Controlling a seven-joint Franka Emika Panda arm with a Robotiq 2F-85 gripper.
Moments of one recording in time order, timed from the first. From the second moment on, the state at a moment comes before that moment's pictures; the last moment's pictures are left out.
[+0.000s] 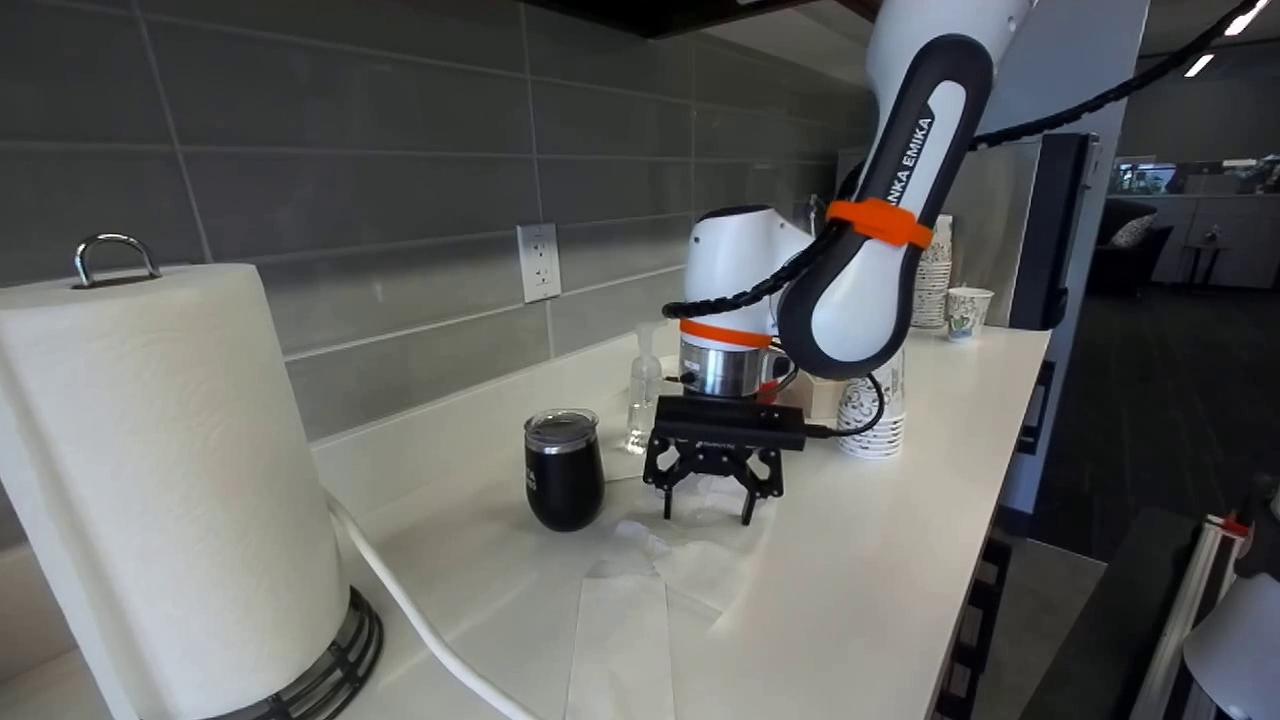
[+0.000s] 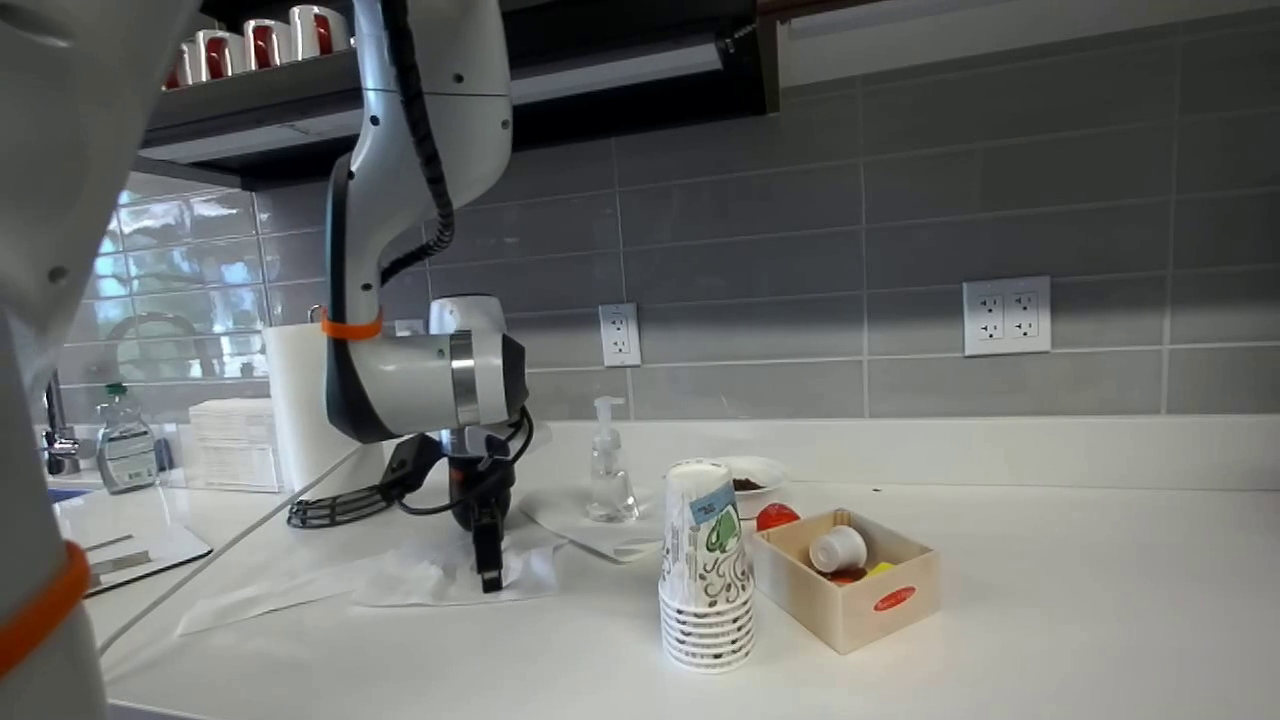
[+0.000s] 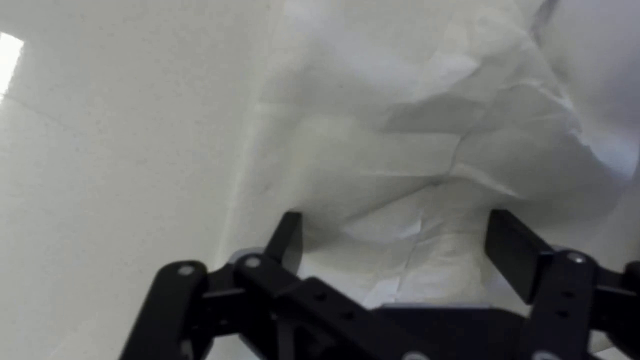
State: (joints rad) arm -0.32 0.40 0.57 -2.49 -0.61 2.85 1.57
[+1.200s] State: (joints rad) arm 0.10 0.16 0.31 -2.59 0.21 2.70 1.01
